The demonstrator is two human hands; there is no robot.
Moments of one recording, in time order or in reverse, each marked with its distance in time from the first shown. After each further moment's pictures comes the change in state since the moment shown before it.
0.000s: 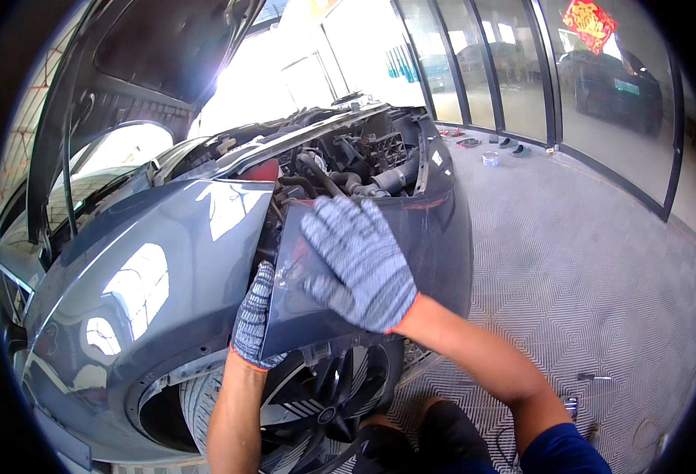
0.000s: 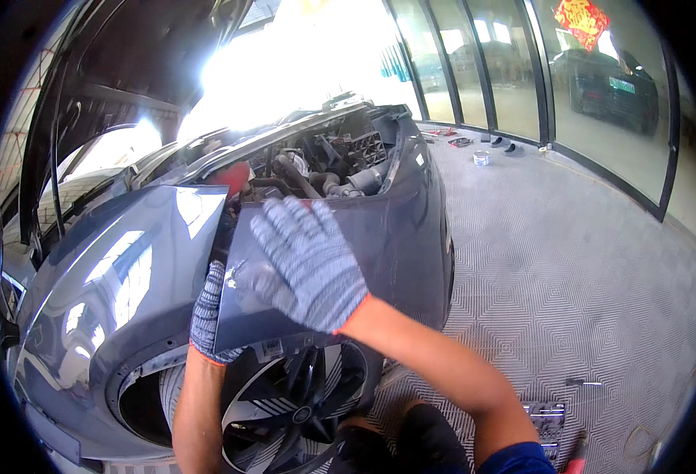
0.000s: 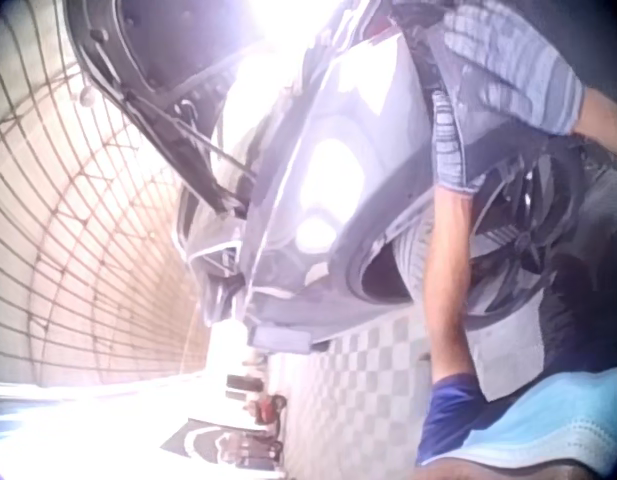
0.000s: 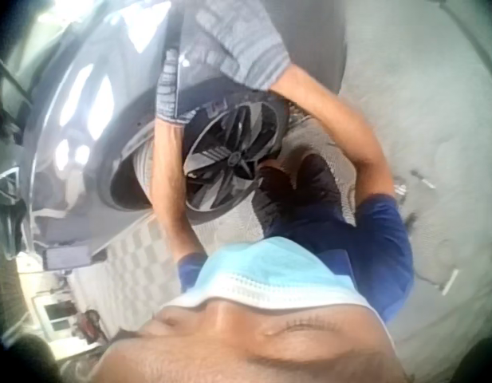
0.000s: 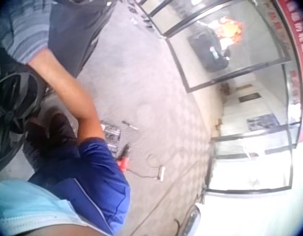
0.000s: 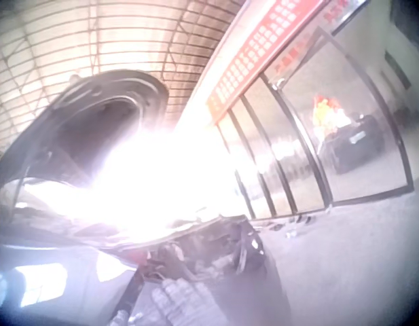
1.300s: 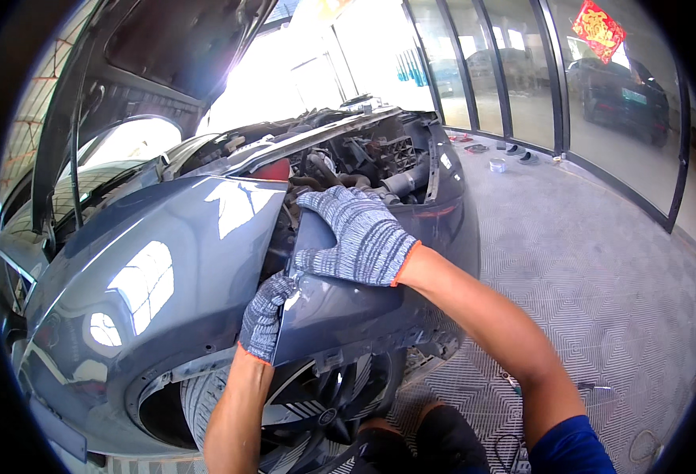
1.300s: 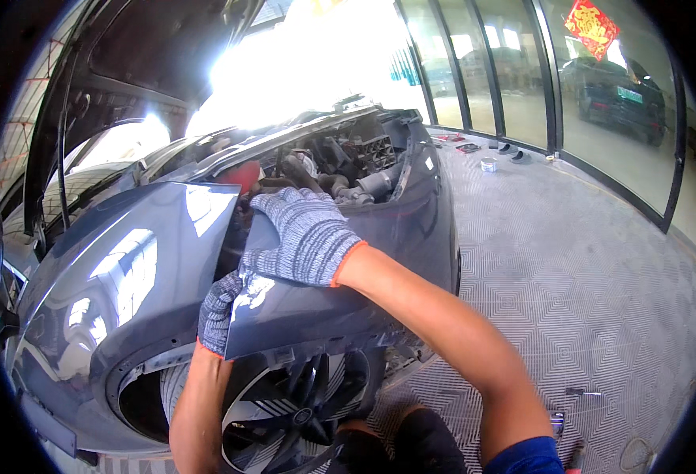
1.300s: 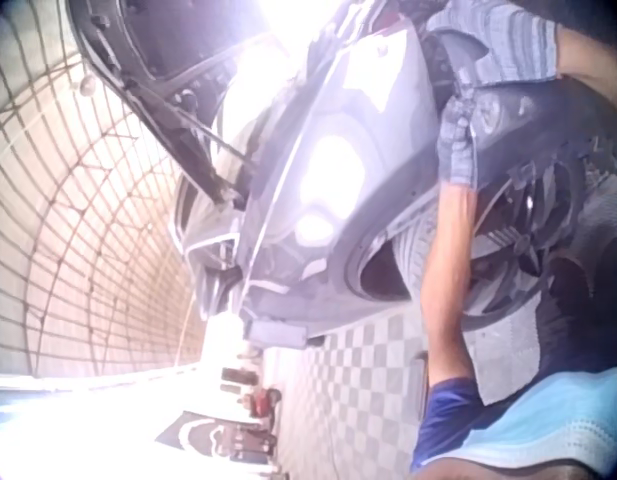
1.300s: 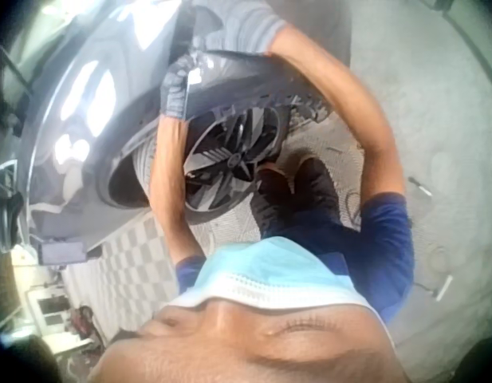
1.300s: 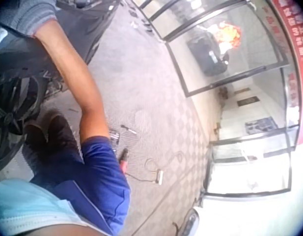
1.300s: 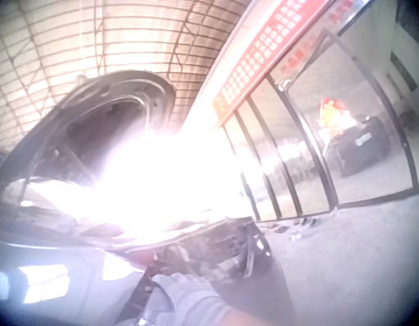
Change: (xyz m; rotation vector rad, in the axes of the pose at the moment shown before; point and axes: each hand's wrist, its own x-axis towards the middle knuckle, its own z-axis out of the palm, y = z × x) left_hand 0.014 -0.004 -0.051 -0.007 0.103 0.119; right_hand 0.059 0.021 0.001 0.227 -0.383 0.164
